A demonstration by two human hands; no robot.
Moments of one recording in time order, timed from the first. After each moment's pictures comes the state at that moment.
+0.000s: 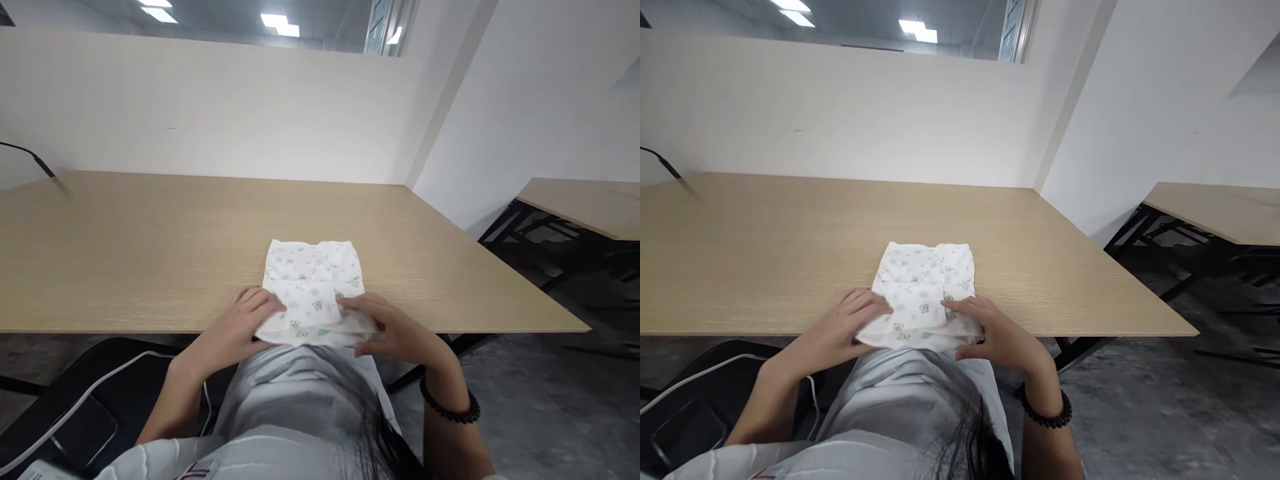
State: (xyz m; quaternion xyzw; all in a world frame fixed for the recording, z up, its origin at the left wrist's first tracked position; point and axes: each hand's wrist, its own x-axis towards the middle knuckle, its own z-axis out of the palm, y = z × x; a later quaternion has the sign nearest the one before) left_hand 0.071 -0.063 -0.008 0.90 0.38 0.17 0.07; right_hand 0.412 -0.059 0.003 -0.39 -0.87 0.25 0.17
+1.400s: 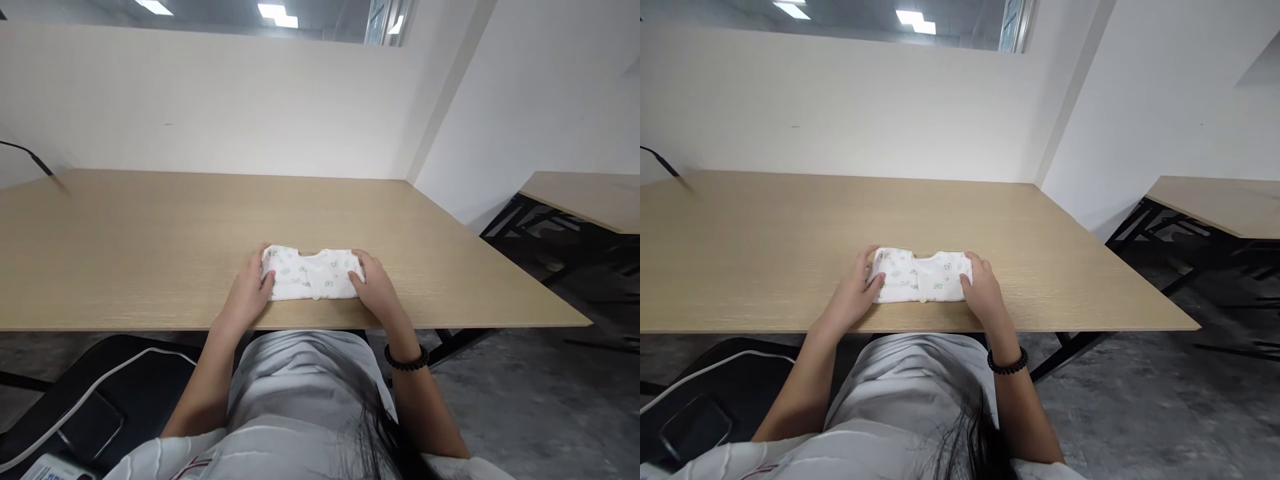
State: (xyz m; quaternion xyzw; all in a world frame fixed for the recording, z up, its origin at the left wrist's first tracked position) left_hand 0.099 -0.014 -0.017 0.71 0.59 0.37 0.14; right_hand 0.374 0.003 -0.026 -0.60 -0.71 0.11 0.34
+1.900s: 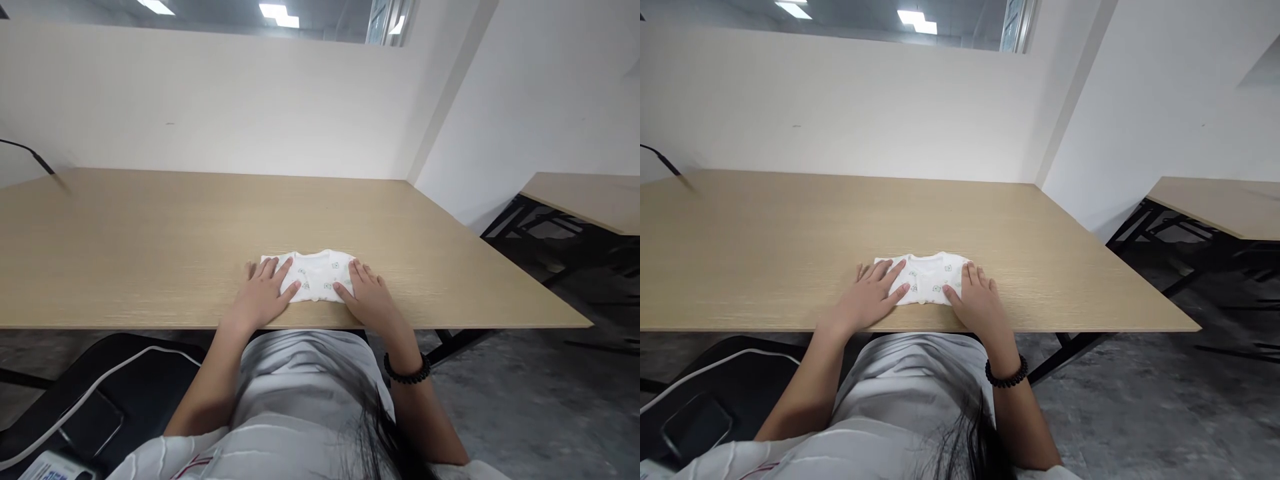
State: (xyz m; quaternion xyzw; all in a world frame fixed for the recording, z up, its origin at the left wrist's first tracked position) left_hand 0.118 -0.018 -0.012 0.80 0.59 0.11 0.03; right_hand 0.363 -0.021 -0.031 -0.63 -0.76 0.02 0.12
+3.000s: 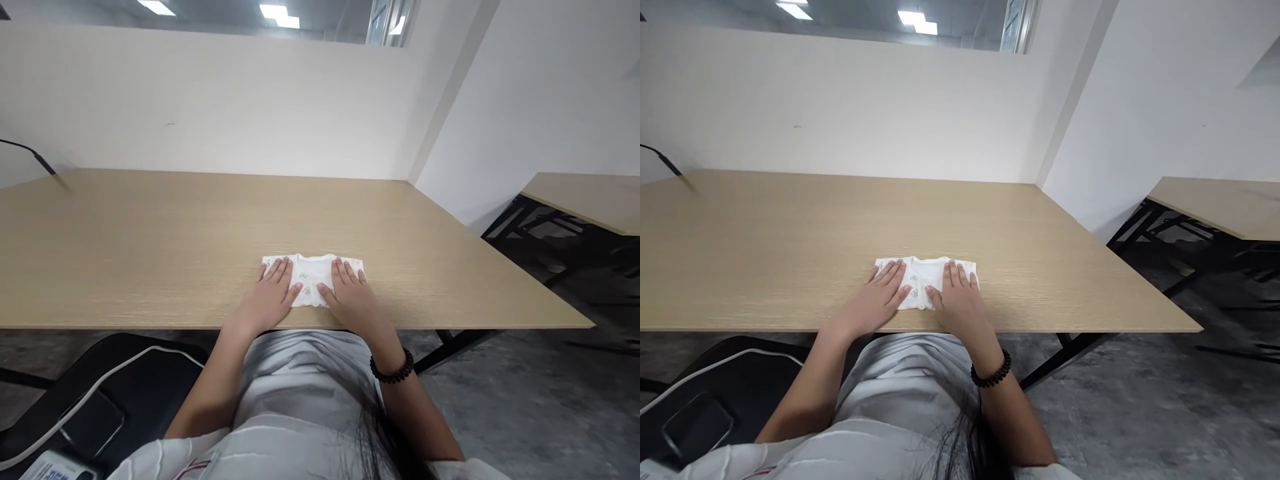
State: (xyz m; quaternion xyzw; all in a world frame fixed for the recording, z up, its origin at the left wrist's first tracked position) left_hand 0.123 -0.020 -0.016 0.83 0.55 0.08 0.06; right_hand 0.328 -0.023 -0.024 -0.59 -0.80 0.02 0.11
